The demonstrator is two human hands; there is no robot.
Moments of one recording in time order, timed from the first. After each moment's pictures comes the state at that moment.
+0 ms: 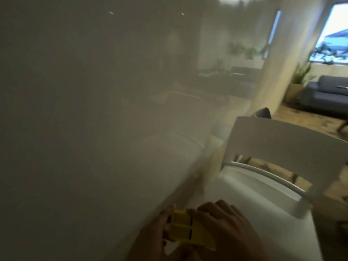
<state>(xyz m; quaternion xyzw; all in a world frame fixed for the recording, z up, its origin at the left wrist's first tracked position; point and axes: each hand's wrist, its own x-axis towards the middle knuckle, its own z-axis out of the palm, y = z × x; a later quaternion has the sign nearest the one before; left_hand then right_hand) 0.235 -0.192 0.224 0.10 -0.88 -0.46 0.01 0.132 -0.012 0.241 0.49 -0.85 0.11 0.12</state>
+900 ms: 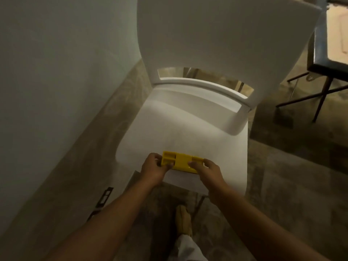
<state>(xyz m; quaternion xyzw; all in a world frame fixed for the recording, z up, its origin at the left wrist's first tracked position) -0.073 0.018 -0.028 0.26 -0.82 -0.47 -0.20 -0.075 0.203 -0.008 -0.28 -0.71 0.60 -0.24</state>
